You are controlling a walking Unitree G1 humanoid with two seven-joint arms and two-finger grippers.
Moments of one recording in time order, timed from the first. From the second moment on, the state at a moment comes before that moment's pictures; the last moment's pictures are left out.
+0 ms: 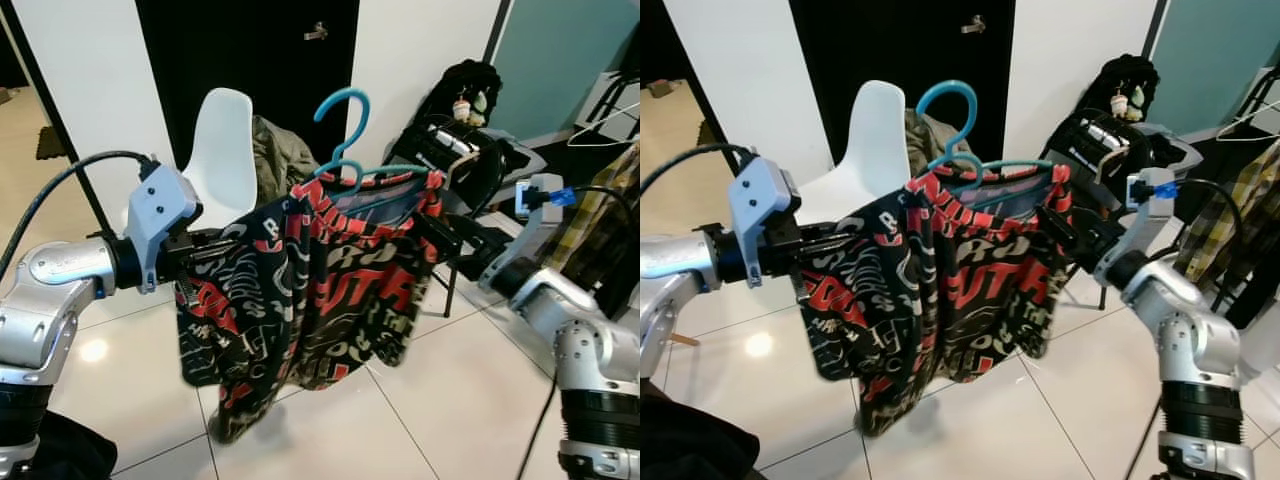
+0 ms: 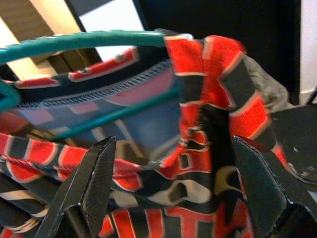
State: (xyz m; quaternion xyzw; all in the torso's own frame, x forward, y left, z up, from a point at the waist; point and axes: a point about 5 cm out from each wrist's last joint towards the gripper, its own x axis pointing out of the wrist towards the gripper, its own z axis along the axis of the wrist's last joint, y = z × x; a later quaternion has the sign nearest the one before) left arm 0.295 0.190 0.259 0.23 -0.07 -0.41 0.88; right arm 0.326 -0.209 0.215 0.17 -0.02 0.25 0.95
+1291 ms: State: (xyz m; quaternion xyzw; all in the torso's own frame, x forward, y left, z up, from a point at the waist) left arm 0.284 0.175 0.271 0.22 -0.08 -0.43 0.87; right arm 0.340 -0.209 0.224 0.21 -0.04 0.18 0.96
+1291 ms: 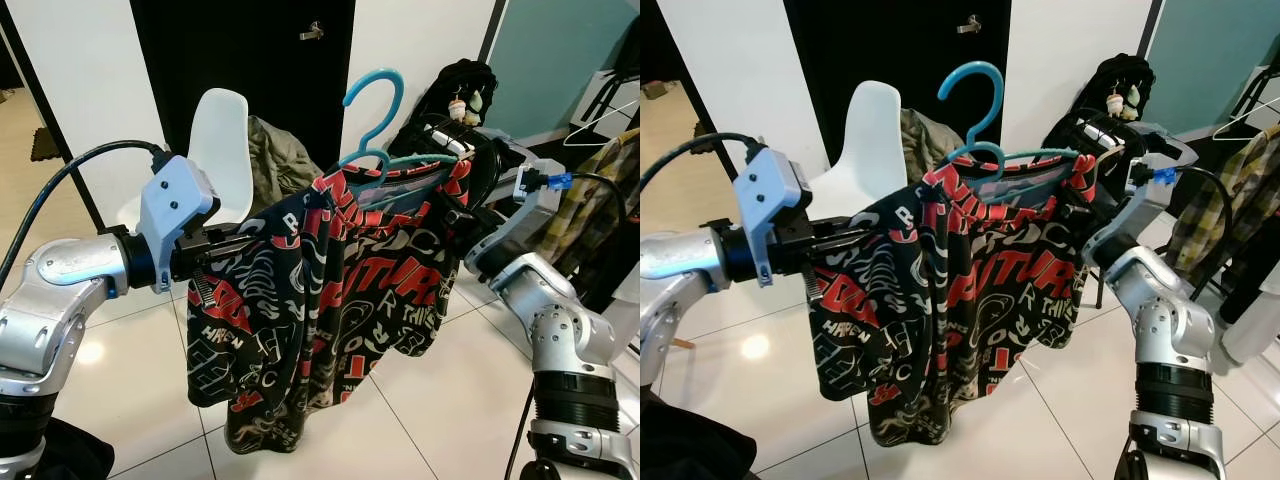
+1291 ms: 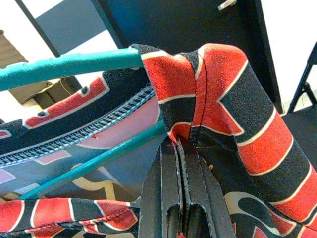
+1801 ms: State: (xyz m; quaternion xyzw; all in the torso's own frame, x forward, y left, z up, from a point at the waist) left arm 0.289 0.202 0.258 0.28 -0.03 -0.40 0.87; right arm 0.323 -0.211 0.261 0.20 -0.12 0.29 0.93
